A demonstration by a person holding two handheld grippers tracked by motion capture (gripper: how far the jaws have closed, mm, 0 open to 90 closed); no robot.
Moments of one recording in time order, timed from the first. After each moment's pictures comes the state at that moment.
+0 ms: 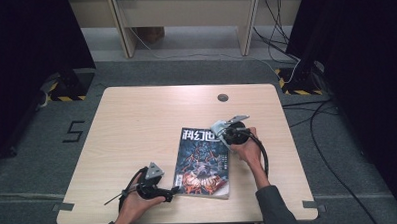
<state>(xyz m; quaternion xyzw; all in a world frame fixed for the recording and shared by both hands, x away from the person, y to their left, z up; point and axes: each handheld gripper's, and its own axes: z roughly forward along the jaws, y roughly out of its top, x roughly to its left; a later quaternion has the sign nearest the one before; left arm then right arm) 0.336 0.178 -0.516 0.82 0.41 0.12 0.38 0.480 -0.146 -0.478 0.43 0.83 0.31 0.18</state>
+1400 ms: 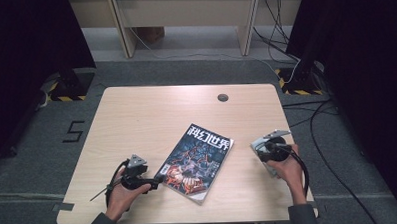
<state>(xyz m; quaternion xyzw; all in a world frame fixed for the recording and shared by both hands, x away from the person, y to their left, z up) 0.345 0.208 -0.502 0.78 0.47 0.12 0.38 0.420 -0.242 -0.467 0.48 0.81 0.25 0.21</state>
